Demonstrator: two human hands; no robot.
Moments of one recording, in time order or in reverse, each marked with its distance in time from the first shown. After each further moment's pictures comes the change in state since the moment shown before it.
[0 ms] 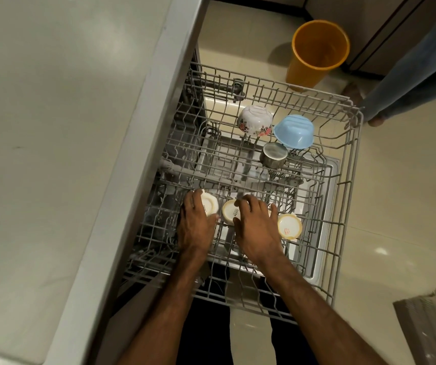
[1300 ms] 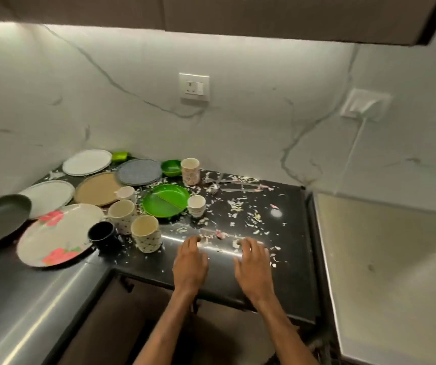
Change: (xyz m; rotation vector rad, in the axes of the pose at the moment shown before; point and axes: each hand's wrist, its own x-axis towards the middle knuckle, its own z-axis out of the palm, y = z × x) left_hand -0.521 -0.197 -0.245 -0.357 1.161 -1.088; right_hand -0.363 -0.400 -0.068 -0.170 -0.010 -1.527
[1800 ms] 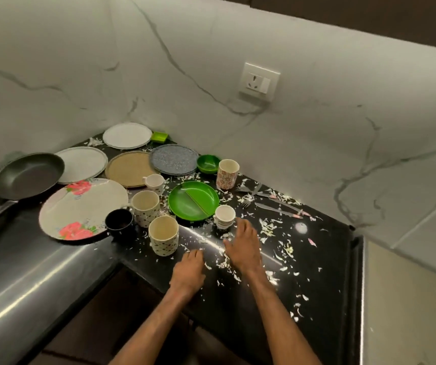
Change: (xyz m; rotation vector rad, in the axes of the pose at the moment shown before) left_hand 0.067 -0.069 0.027 0.293 -0.346 -0.130; right_hand 0.168 -0.047 0.075 0.075 -0.277 -0.132
